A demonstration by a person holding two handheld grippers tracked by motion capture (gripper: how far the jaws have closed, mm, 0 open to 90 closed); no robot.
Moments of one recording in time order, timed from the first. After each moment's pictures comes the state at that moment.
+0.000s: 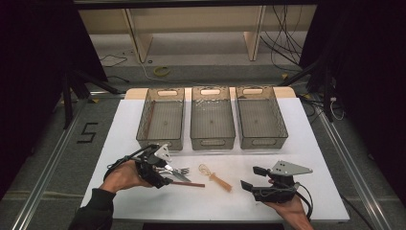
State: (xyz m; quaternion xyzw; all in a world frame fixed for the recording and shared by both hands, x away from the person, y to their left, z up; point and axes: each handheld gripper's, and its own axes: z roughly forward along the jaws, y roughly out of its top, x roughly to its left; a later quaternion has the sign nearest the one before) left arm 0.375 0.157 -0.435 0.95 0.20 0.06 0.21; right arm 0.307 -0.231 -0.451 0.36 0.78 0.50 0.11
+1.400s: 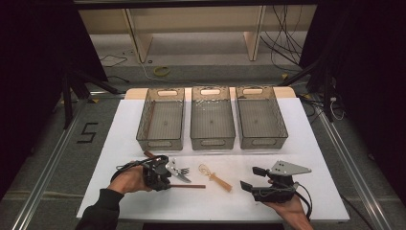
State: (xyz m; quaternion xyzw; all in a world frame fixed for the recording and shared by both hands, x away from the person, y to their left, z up) left arm 0.372 0.144 -0.465 0.99 0.10 0.03 0.13; right arm 0.308 -0.230 -0.453 0.36 0.79 0.49 0.10
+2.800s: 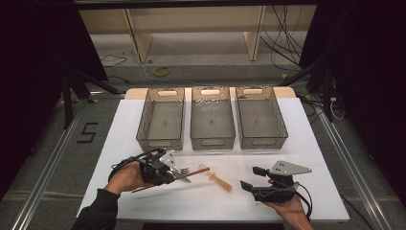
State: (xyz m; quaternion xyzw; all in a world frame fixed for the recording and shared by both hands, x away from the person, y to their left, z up) left arm 0.369 0.147 -0.423 0.96 0.15 0.05 0.21; right arm 0.308 -0.231 -0.453 0.36 0.79 0.49 0.10
